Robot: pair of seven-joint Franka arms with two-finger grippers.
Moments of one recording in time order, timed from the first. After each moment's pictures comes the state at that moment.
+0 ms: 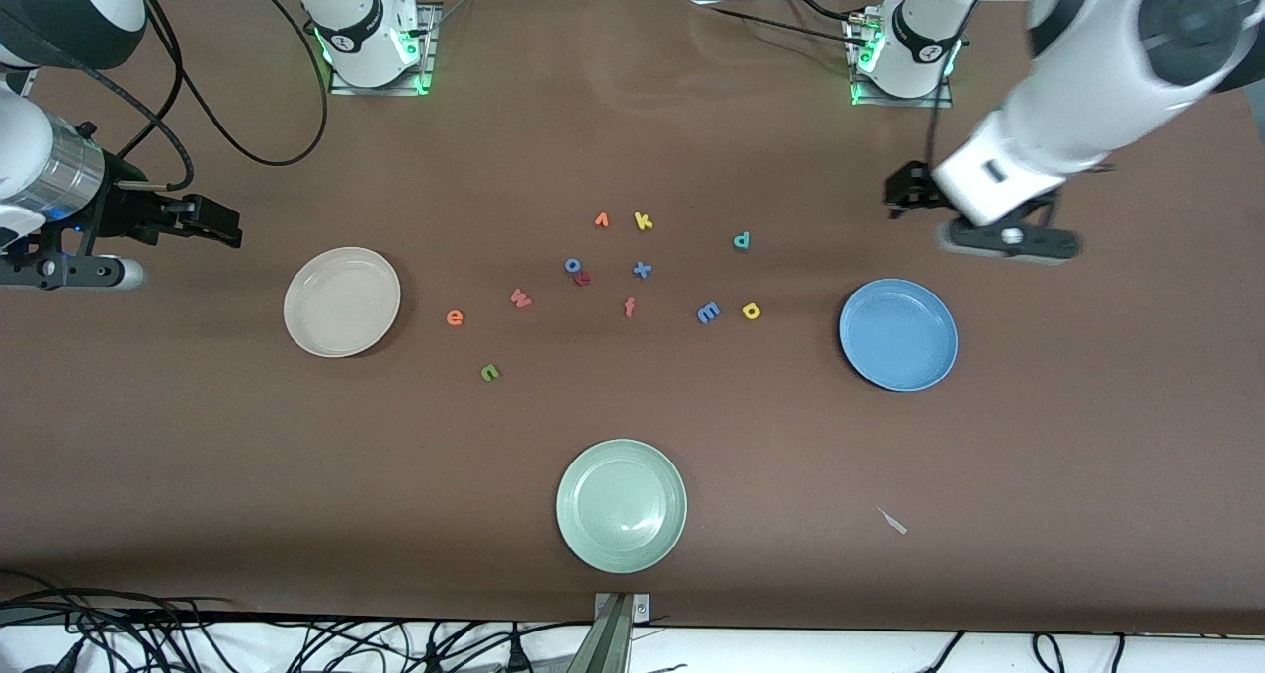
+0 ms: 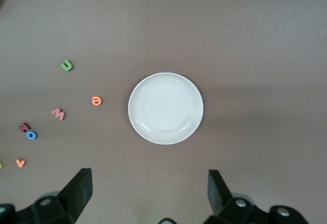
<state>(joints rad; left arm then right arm) -0.17 0.12 -0.18 -1.67 -0.05 1.63 -0.19 0.04 0.17 0.05 -1.48 -0.02 1.53 0.11</state>
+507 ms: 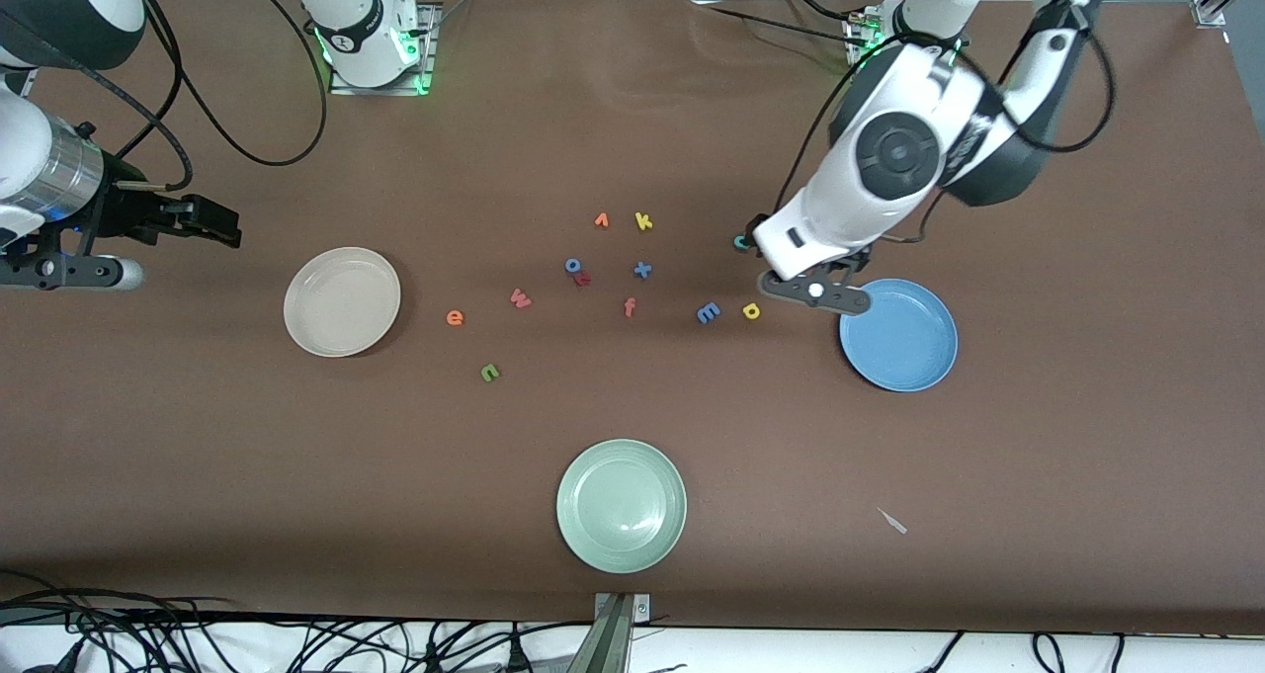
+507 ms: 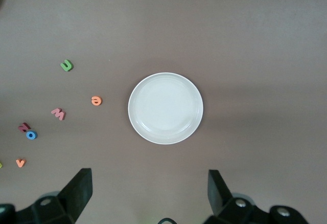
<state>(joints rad) -0.34 0.35 -0.19 -1.67 -0.05 1.85 -0.28 0.04 0.17 0.05 -1.48 -0.02 1.53 0.11</state>
